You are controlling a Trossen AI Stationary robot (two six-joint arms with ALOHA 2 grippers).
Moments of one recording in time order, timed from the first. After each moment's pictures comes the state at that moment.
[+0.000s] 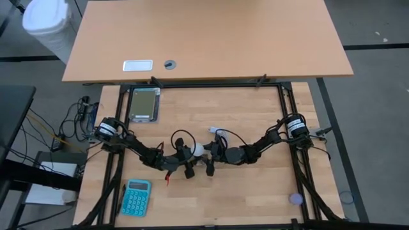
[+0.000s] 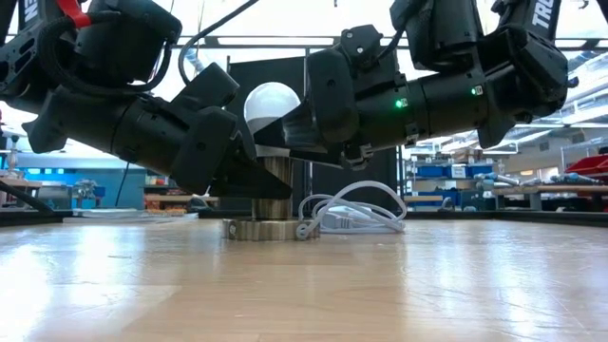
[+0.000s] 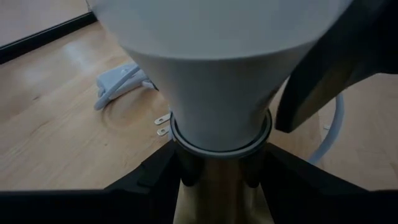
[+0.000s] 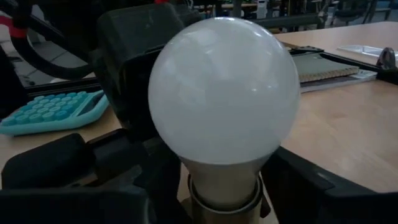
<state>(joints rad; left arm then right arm) -0.37 1.90 0.57 0.92 -0.69 -0.24 0.27 2.06 0.83 1.10 0.50 0.16</state>
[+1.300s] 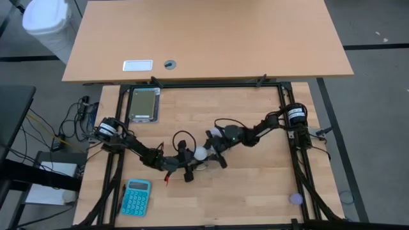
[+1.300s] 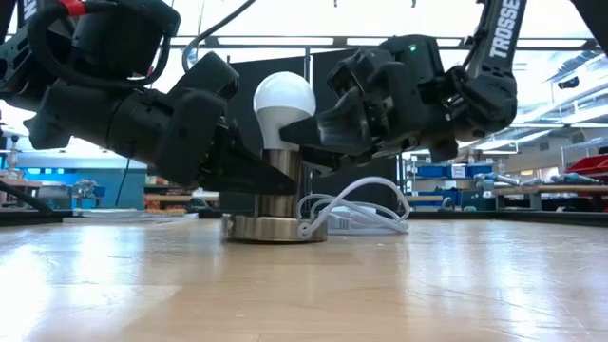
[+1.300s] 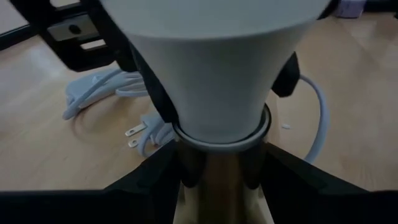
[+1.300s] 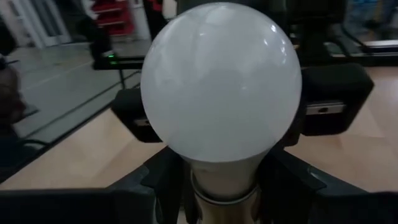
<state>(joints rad) -0.37 1.90 0.57 0.95 -0.59 -0.21 0.02 2.02 0.76 1.10 -0.42 0.07</state>
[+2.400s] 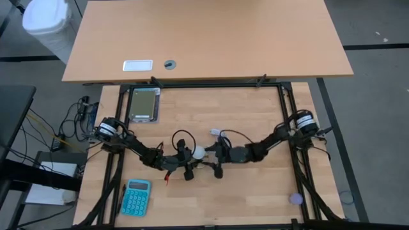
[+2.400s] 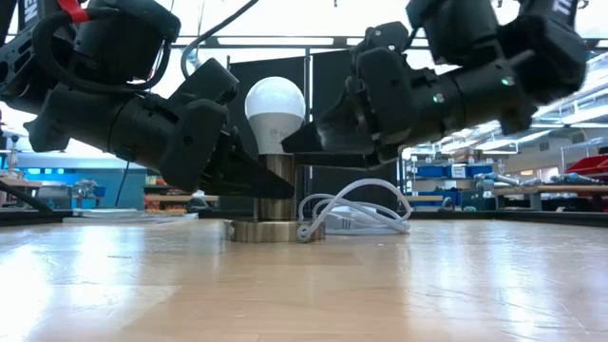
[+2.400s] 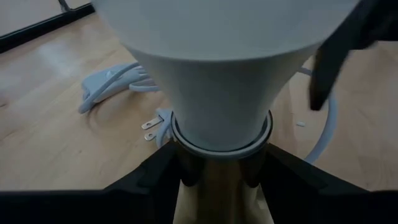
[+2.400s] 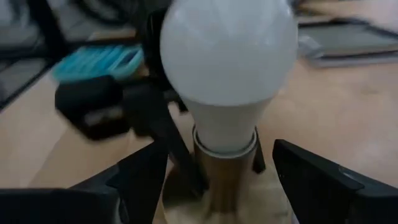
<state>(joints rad) -0.37 1.91 0.57 0.95 -0.62 -0.22 0.28 1.94 0.73 0.95 0.37 0.16</state>
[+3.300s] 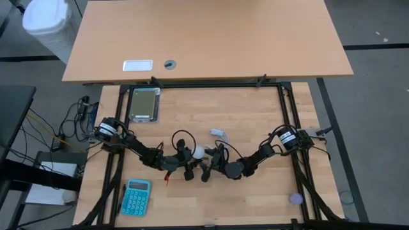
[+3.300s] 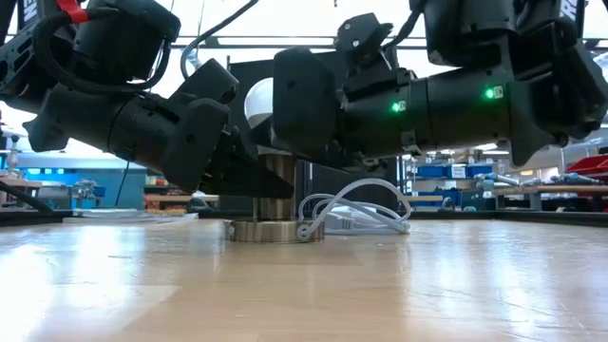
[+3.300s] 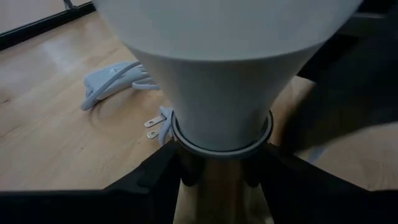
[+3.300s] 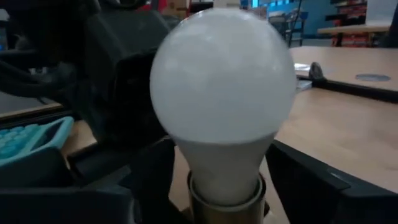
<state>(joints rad) -0.37 1.90 0.57 0.94 -0.62 -0.24 0.41 2.23 0.96 1.25 0.91 0.13</state>
